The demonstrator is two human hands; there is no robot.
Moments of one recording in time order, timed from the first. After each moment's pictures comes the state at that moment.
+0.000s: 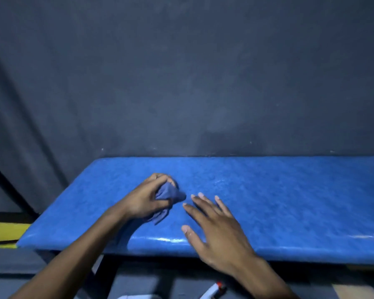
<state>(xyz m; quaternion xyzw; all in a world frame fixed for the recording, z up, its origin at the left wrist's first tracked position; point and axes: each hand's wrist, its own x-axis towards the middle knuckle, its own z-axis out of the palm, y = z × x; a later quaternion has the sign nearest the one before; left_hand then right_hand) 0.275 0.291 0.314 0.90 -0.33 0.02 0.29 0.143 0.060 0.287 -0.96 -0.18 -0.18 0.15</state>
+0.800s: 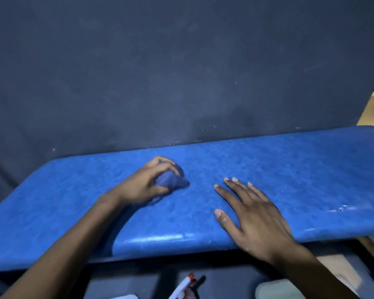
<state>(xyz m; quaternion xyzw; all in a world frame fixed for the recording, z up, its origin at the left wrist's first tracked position) 0.298 0.173 0.313 0.84 -0.47 0.03 0.25 0.117 -0.097 0.273 -0.98 -0.06 -0.15 0.09</state>
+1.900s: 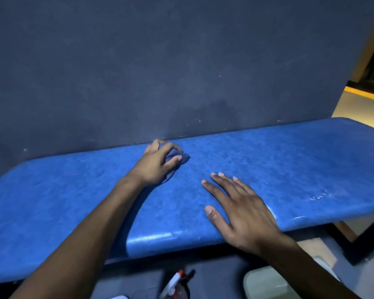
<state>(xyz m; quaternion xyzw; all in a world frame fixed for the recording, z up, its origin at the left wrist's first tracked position) 0.332 0.106 0.302 0.89 -0.37 0.08 0.24 0.117 -0.098 0.266 -0.98 -0.07 -0.19 0.09</state>
